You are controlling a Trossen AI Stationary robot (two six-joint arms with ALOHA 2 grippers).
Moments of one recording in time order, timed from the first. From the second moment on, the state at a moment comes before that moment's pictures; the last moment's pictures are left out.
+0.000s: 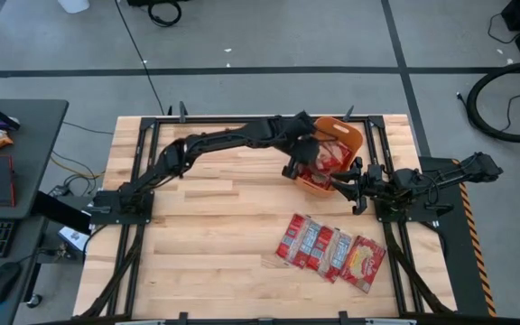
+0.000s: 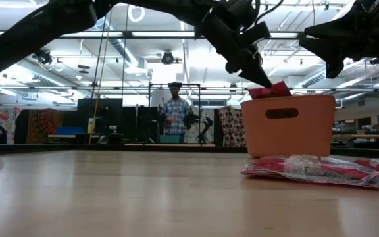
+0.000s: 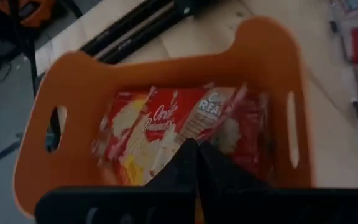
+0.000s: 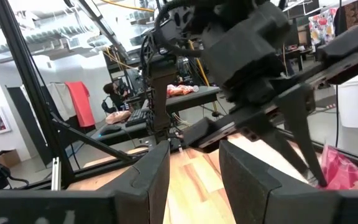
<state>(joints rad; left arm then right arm) 0.23 2.39 2.35 -0.71 0.16 0.73 0.21 0.30 0.01 0.50 0.39 0.17</state>
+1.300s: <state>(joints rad) -0.03 2.31 2.24 -1.02 0.18 0.25 0.21 0.30 0.01 0.50 0.39 0.17</state>
